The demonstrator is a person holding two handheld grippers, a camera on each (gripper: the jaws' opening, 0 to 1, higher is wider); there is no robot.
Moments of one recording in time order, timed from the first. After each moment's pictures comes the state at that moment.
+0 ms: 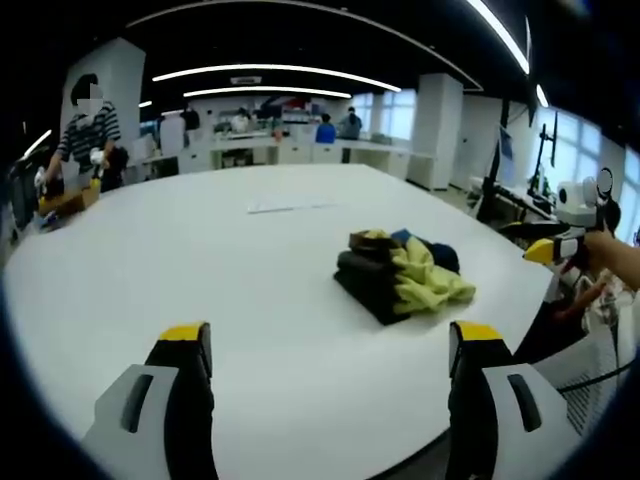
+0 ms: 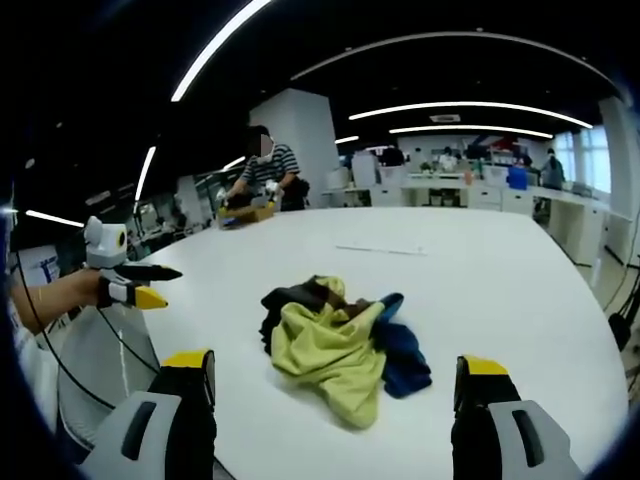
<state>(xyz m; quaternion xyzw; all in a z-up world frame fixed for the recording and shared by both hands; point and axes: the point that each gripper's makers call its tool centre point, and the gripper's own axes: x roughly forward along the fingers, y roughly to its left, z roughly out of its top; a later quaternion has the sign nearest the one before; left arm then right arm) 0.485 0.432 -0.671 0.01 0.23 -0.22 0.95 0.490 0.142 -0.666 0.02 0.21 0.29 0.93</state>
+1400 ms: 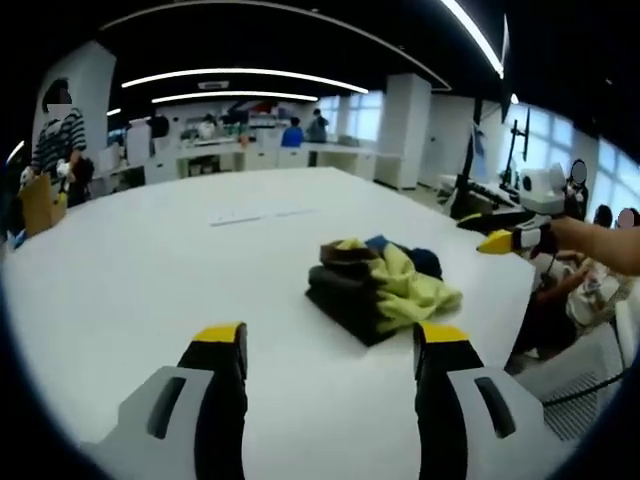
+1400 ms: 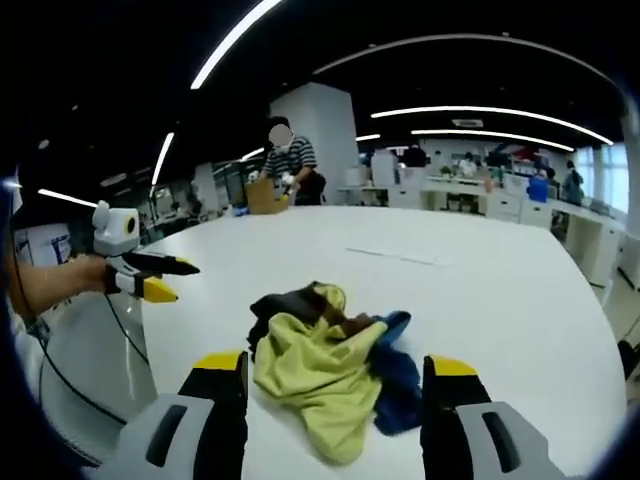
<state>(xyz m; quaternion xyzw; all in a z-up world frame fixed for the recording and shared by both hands) 0.516 0.394 -0.675 0.02 0.22 -0.29 0.93 0.538 0.156 -0.671 -0.01 0.21 0.33 0.92</state>
